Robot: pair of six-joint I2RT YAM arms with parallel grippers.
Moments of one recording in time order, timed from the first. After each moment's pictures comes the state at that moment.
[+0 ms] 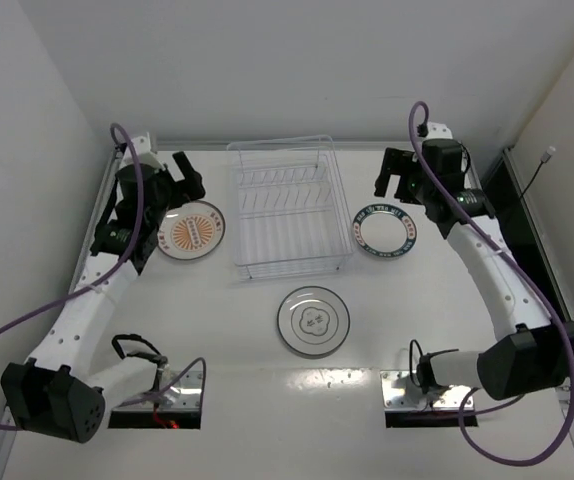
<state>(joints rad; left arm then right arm) -0.17 1.10 1.07 -0.22 -0.18 -0.38 0.19 1.32 1.26 -0.48 0.10 0.26</state>
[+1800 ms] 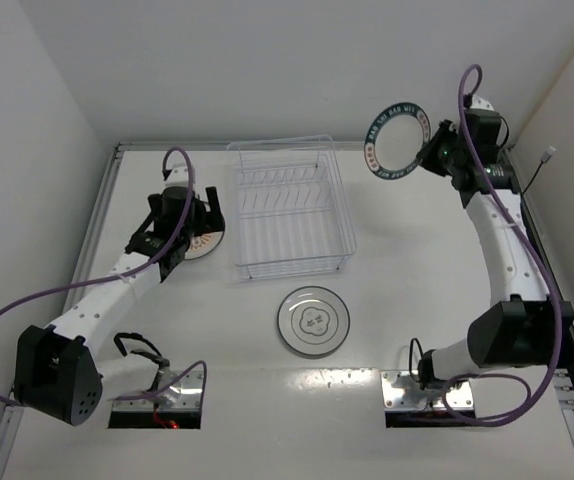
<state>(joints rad) -0.32 1.18 0.87 -0.18 -0.35 -0.29 -0.08 1.46 1.42 -0.46 -0.09 0.39</state>
